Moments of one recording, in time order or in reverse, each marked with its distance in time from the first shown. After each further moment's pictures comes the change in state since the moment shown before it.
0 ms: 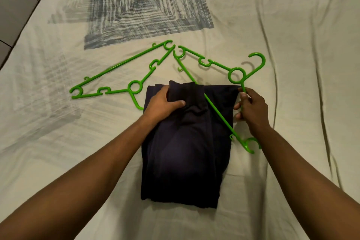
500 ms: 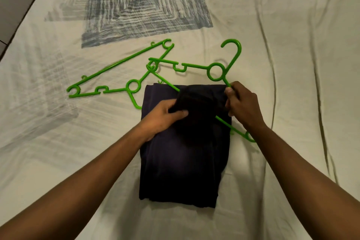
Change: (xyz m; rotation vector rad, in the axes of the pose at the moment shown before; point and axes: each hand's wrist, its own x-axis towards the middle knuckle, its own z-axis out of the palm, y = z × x) left_hand -0.038 0.007 0.004 -0.339 -0.246 0.059; right_hand -0.008 -0.028 0.007 -0.258 -0.141 -0.300
